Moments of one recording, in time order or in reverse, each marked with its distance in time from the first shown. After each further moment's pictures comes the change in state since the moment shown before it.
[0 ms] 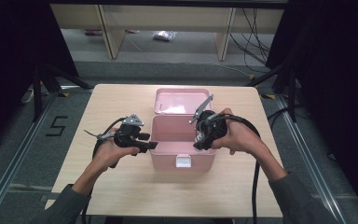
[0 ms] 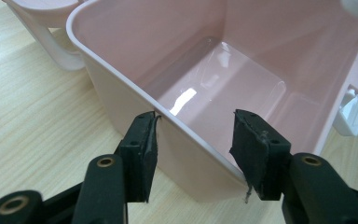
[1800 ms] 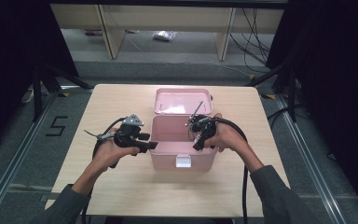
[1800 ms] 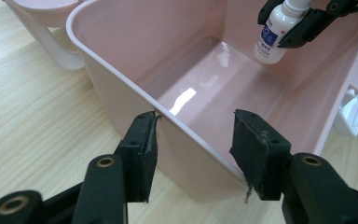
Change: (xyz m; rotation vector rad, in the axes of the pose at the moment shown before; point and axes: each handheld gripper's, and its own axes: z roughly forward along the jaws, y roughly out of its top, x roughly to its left) left arm 0.000 0.000 0.000 0.001 -0.001 -0.004; right arm -0.035 -0.004 0.076 0.128 -0.006 0.103
